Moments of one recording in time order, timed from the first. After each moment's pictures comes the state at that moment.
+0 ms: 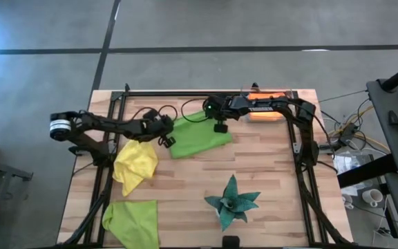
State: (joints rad) left arm 0.27 1.44 0.64 -0.17 -0.48 -0.15; right arm -0.40 2.01 1.37 -0.52 0.33 -0.41
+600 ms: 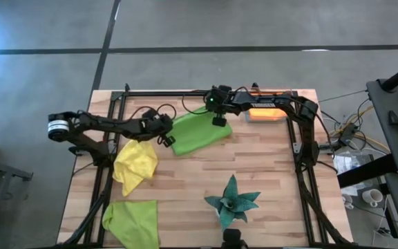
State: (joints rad) left arm 0.29 1.41 0.63 -0.18 -0.48 -0.15; right arm -0.45 1.99 1.38 -0.44 0.33 -0.44
